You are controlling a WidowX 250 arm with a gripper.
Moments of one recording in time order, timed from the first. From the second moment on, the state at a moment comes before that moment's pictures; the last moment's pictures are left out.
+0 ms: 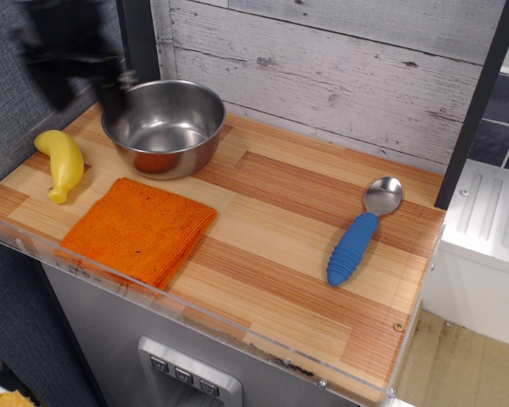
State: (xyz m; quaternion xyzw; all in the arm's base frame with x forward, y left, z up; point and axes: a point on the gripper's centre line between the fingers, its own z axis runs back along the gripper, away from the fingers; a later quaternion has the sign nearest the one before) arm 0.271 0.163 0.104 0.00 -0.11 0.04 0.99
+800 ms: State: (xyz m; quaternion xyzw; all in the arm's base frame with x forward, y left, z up) arm 0.277 0.201 0.040 0.05 -0.05 0.05 1.00
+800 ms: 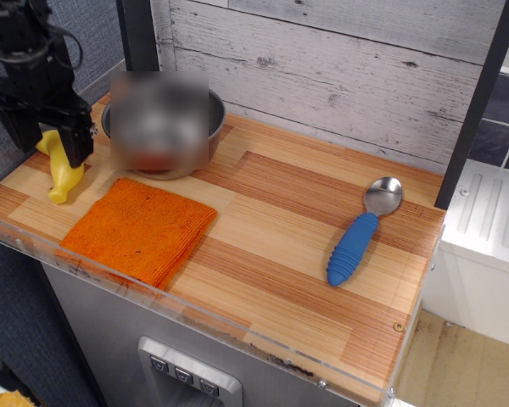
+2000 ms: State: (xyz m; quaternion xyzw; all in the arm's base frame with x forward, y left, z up) arm 0.277 0.176 0.087 0.07 -0.04 0.10 0.99
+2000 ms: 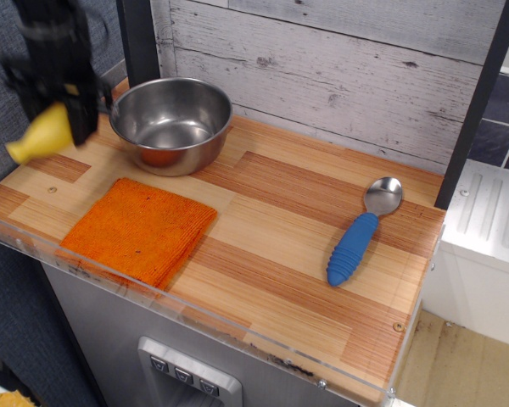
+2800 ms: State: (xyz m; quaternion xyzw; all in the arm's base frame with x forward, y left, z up) arm 0.341 0.009 0.081 0.02 -0.07 -0.02 1.00
